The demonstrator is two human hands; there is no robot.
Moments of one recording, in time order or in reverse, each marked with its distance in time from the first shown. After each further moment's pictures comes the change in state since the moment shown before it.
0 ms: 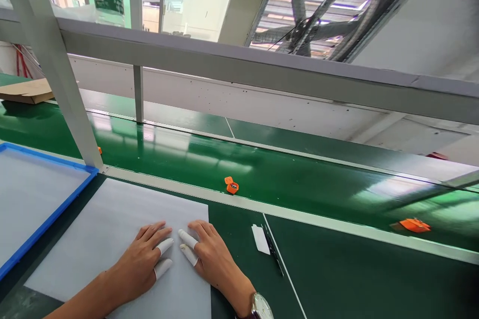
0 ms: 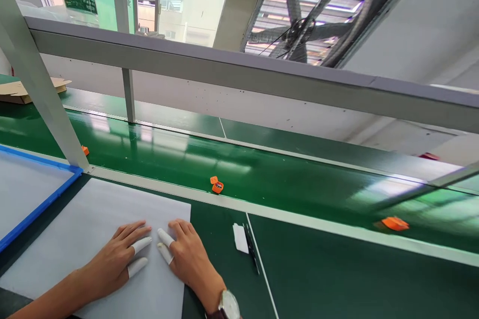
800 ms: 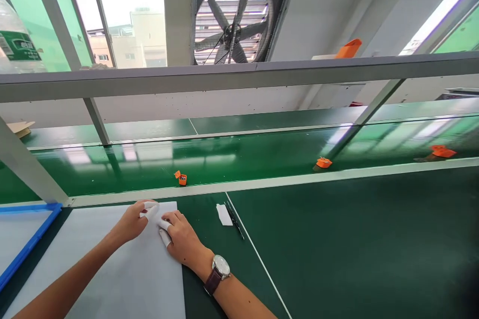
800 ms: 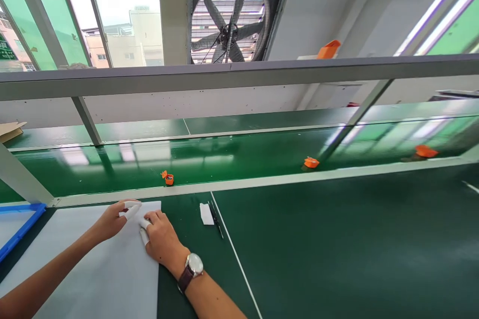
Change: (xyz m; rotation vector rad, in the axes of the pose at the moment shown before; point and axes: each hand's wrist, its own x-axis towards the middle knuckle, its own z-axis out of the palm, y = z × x) left_hand 0.124 -0.017 -0.009 -0.545 -0.078 -0.370; right_hand -0.006 0.015 0.012 0.114 0.167 0.165
